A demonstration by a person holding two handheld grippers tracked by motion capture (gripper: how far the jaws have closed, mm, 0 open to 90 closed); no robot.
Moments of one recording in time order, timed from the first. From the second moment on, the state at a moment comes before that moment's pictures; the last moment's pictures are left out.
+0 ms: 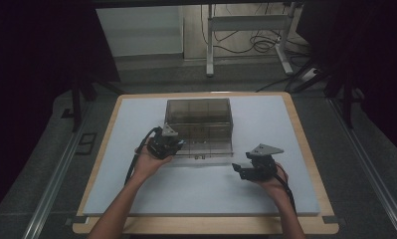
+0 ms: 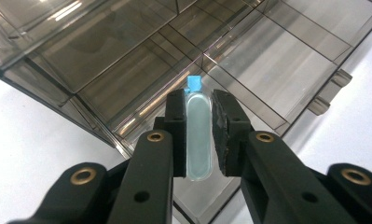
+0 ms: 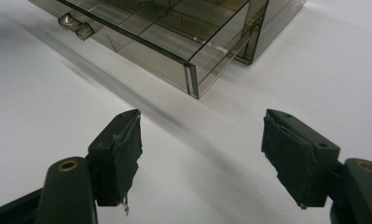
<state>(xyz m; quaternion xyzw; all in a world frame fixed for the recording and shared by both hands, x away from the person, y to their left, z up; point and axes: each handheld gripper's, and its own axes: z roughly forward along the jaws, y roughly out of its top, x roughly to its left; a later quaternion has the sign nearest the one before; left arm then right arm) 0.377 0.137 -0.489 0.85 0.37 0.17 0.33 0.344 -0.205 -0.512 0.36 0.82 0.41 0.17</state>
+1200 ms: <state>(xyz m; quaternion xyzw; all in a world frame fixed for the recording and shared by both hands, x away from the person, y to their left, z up) 0.369 0.147 -0.488 0.83 0.38 0.17 0.37 0.344 -0.206 -0.512 0.36 0.82 0.41 0.17</state>
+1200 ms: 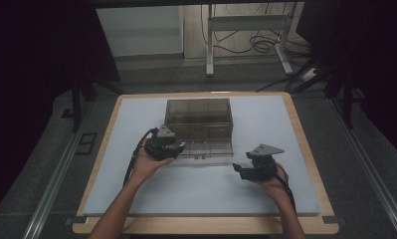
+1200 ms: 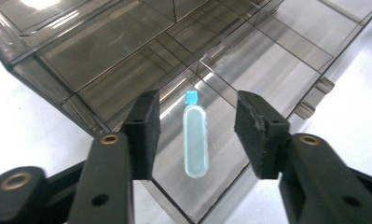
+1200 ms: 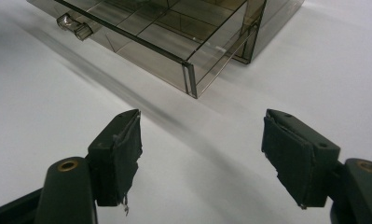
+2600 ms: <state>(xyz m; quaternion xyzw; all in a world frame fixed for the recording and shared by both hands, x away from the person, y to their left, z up) 0.309 0.193 -0.514 0.80 0.40 0.16 0.41 0.340 -0.205 -0.506 0.35 0.82 0.42 0.18</state>
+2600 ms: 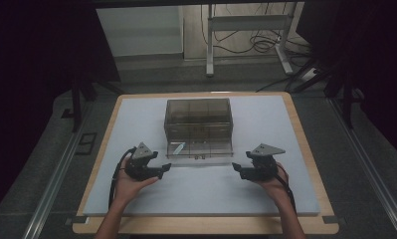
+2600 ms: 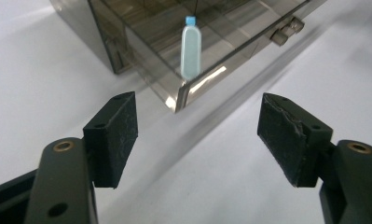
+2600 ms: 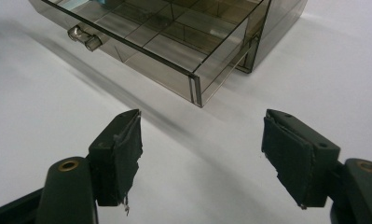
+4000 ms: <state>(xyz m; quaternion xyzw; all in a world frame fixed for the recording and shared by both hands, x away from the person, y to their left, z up) 0.300 0.203 -0.536 0.80 0.42 0.16 0.39 0.334 -0.161 -0.496 0.30 0.84 0.43 0.15</state>
